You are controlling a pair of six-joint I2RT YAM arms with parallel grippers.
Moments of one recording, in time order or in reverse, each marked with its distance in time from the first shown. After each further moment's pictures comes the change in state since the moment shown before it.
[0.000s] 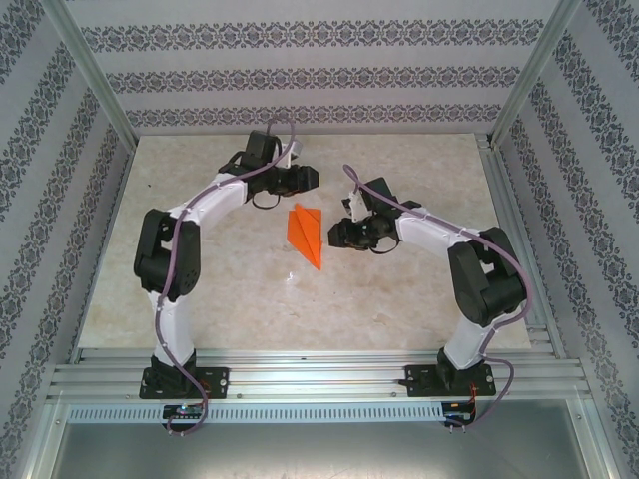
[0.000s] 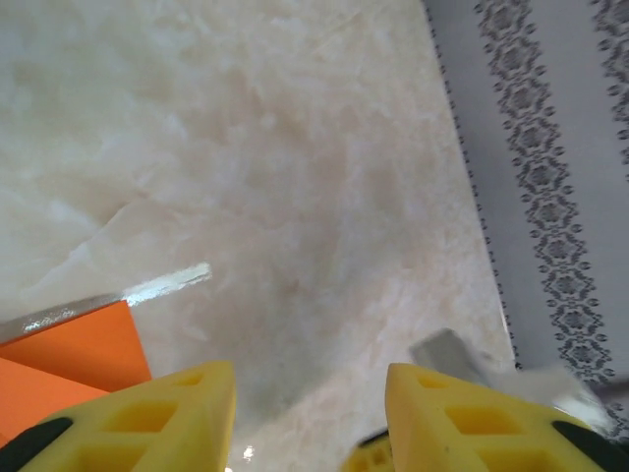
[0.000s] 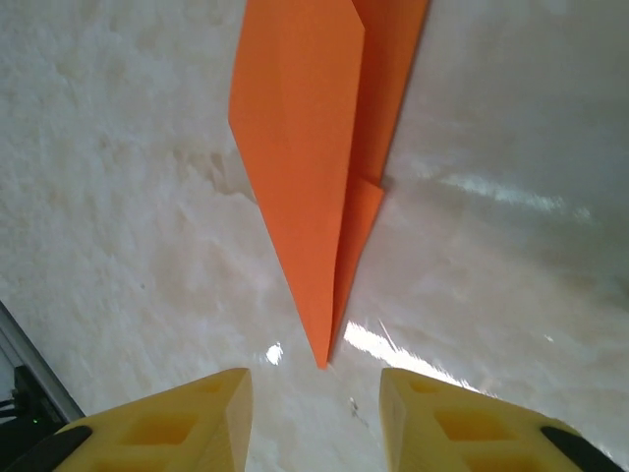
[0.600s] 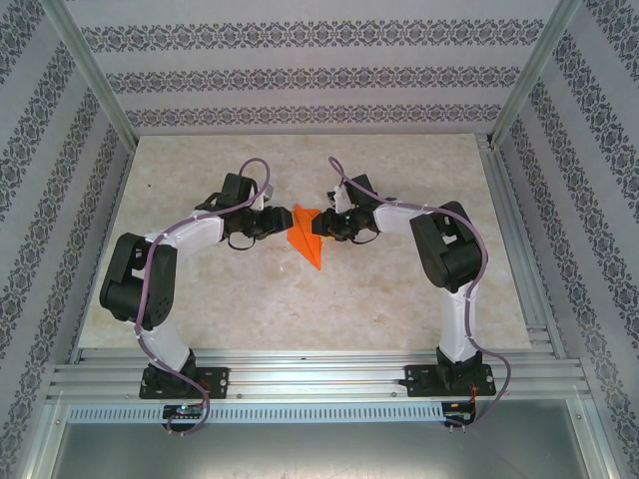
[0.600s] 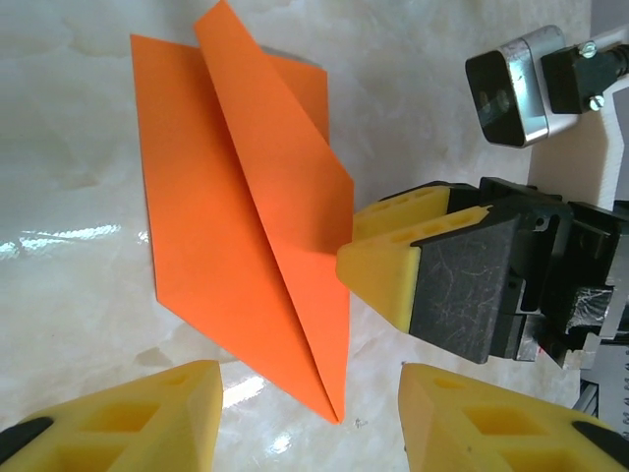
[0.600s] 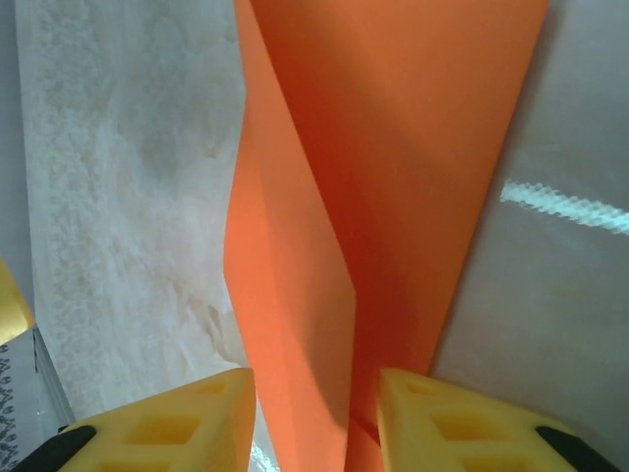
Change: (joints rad) left arm 0.048 -0.230 -0.500 0.075 -0.074 -0.052; right arm 0.000 0.314 0.165 0.228 -0.107 0.100
